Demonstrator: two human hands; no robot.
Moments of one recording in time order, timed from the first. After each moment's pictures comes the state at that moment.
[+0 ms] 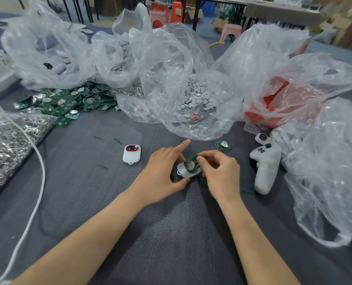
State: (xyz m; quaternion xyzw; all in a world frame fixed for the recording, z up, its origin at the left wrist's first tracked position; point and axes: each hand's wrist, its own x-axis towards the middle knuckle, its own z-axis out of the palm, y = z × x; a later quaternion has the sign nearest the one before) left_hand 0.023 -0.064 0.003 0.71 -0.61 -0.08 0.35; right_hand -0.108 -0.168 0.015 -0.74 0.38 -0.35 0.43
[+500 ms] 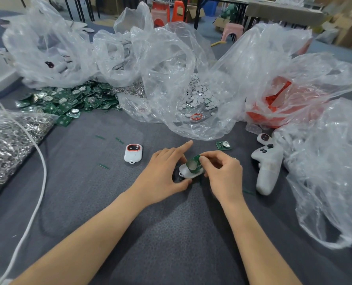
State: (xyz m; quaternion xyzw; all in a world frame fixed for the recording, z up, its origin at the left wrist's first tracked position) left_hand 0.024 -0.063 0.003 0.71 -0.61 -0.07 0.35; right_hand -0.108 -0.167 0.016 -0.73 0.39 -0.35 0.45
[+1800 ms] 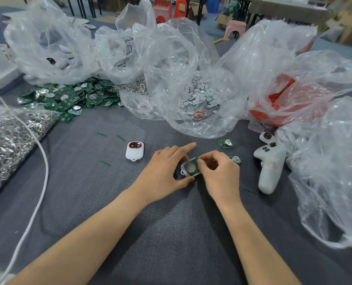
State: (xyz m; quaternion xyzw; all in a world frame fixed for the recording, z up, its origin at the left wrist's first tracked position) left_hand 0.023 -0.063 0.003 0.71 -0.62 -0.05 0.33; right_hand -0.104 -0.158 0.014 -0.78 0.41 -0.32 0.36
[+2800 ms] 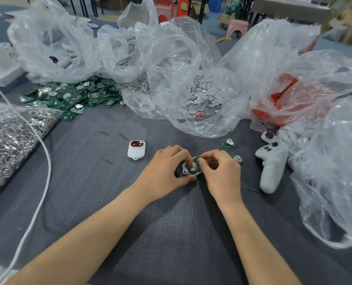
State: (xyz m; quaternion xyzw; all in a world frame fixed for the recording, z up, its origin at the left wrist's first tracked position) left_hand 0.022 -0.064 0.006 0.71 -0.61 -0.06 0.35; right_hand -0.105 -0.160 0.013 -0.80 0.38 -0.33 0.32
